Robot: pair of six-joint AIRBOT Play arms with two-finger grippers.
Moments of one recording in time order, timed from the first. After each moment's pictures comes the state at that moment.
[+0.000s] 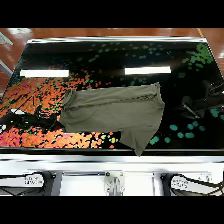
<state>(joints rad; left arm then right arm) 0.36 -1.51 0.78 0.85 -1.08 -1.31 -0.44 -1.43 1.18 -1.08 1.38 1.38</state>
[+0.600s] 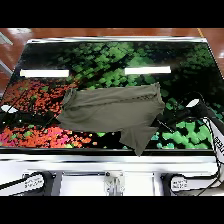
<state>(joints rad) 0.34 -1.31 0.78 0.87 -1.13 -1.27 -0.23 -1.58 0.93 -1.01 1.27 1.31</state>
